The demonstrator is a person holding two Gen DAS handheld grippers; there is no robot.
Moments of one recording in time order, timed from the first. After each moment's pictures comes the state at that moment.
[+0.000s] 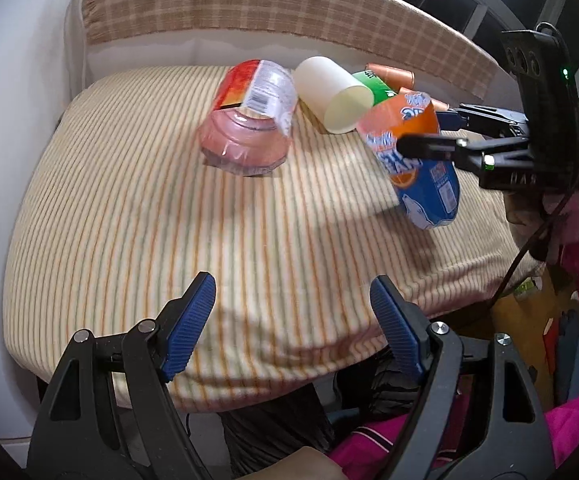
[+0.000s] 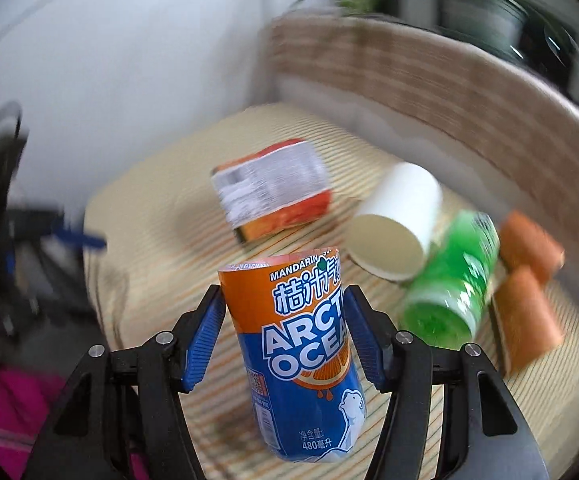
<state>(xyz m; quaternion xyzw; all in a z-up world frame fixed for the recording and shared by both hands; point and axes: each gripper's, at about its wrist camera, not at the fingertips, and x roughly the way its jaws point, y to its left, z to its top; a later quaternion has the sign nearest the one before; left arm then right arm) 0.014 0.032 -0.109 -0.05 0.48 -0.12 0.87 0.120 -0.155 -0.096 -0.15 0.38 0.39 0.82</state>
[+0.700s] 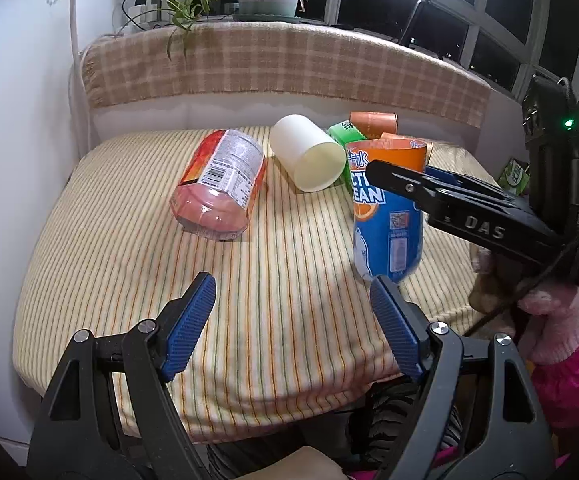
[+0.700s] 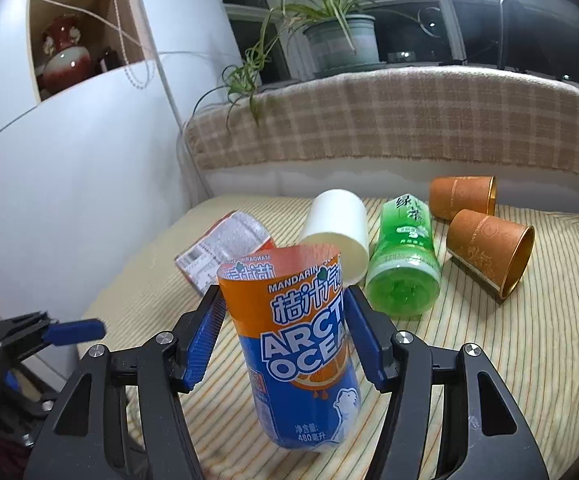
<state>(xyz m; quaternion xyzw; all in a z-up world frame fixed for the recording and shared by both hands) 0.009 -0.016 -0.084 -0.02 0.39 -0.09 0.92 0.094 -0.191 -0.101 0.04 0.29 0.28 0.92</state>
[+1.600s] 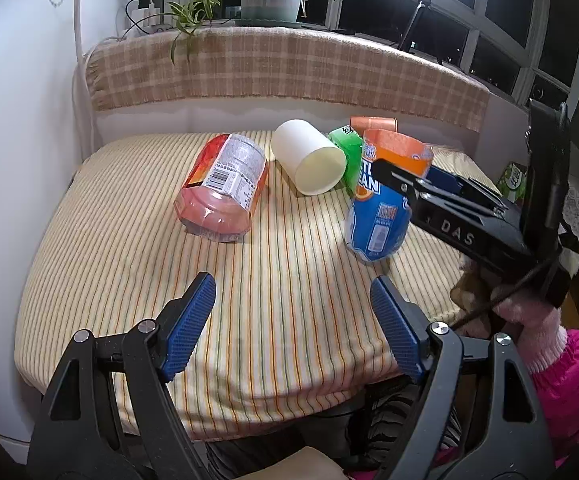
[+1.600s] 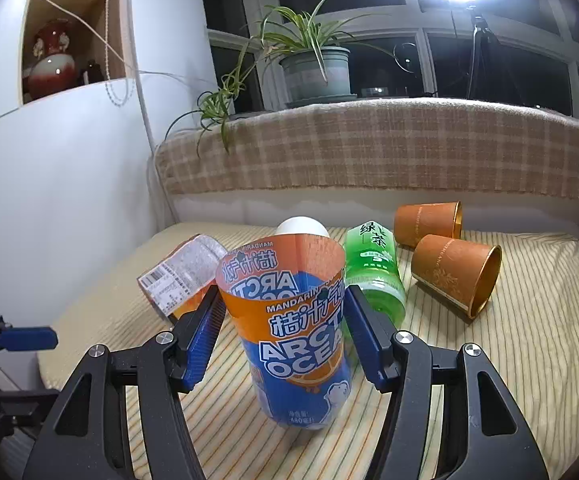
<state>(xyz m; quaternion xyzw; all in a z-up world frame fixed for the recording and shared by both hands) 0.005 -0.015 -0.082 -0.03 0.38 -0.08 0.92 0.084 -0.194 -0.106 0.02 0.23 0.22 0.95</state>
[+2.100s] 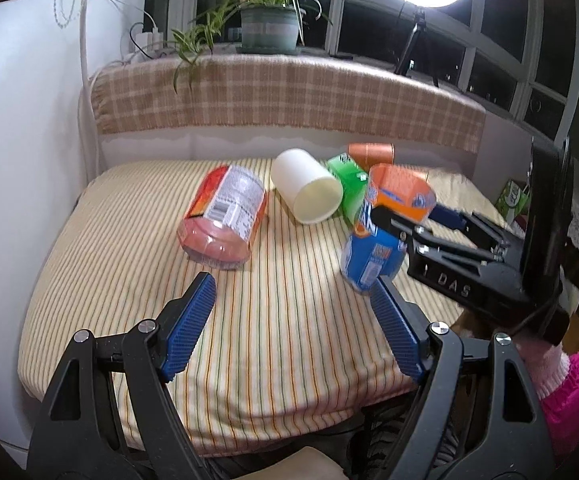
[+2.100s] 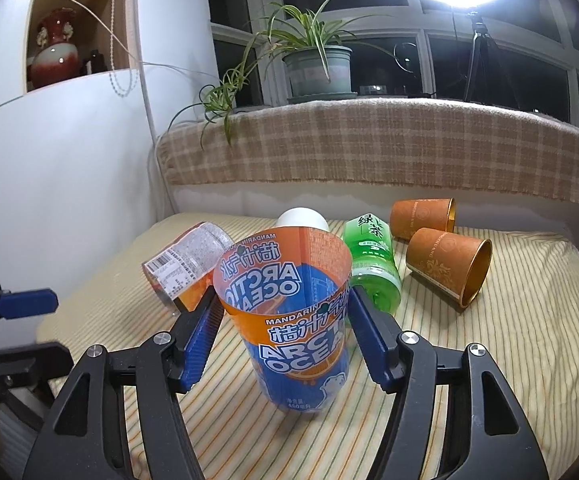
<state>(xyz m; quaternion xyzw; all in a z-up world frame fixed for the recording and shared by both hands) 0.000 -0.015 -0.066 -0.03 0.33 -0.08 0.94 0.070 -0.193 -0.105 0.01 0.24 0.21 0.95</state>
